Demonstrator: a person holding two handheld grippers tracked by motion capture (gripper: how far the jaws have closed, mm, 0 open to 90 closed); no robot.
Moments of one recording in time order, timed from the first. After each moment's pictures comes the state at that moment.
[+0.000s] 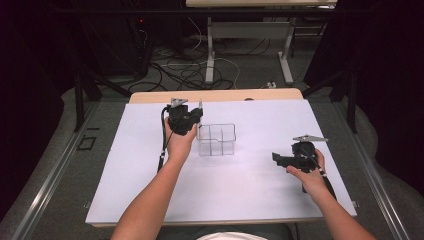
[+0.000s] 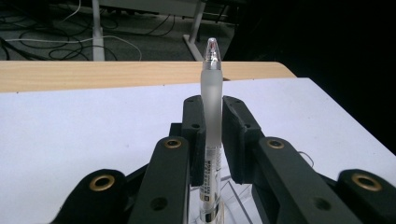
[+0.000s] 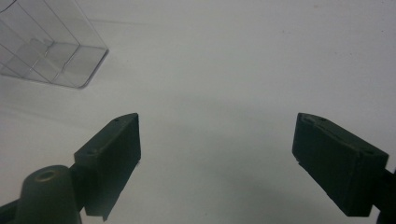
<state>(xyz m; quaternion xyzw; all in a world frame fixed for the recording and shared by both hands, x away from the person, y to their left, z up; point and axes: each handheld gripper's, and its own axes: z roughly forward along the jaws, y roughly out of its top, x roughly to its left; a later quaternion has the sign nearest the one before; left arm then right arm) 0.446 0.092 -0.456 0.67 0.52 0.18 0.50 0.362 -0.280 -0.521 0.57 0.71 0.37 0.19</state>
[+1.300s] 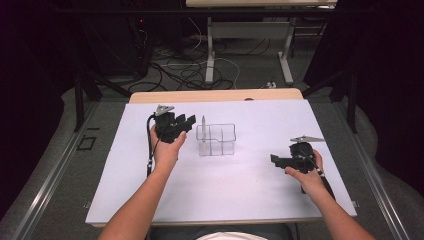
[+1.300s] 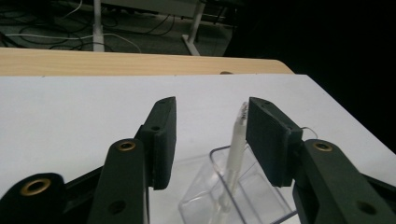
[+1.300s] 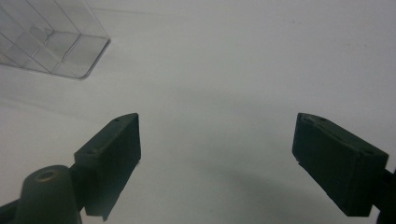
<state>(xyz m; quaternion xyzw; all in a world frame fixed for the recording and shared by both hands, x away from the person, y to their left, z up) 0.424 0.133 -0.462 0.66 0.52 0.17 0.51 0.363 -0.277 -0.525 0.56 0.72 0.37 0.18</state>
